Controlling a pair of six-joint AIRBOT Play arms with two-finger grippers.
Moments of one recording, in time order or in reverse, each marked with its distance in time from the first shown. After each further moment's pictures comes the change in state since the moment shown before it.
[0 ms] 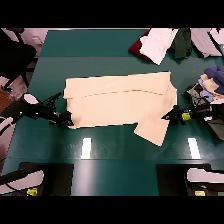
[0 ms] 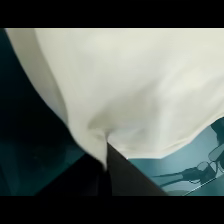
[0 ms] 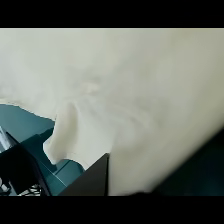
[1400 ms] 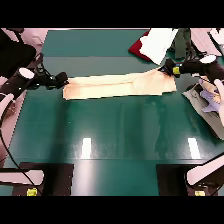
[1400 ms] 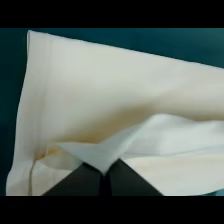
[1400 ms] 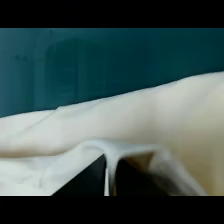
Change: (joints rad) left arm -0.010 -0.221 0.439 -0.040 0.443 -0.142; right arm 0.255 -0.427 0.871 0.020 -0.392 0.228
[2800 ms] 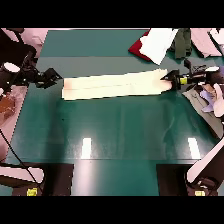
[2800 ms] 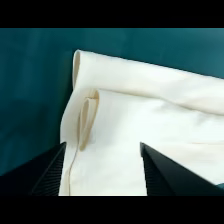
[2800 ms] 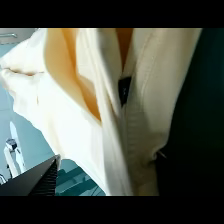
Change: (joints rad) left arm 0.157 -0.062 0.145 -0.021 -0.190 0.014; right arm -0.181 -0.323 0.213 0.107 0.518 -0.060
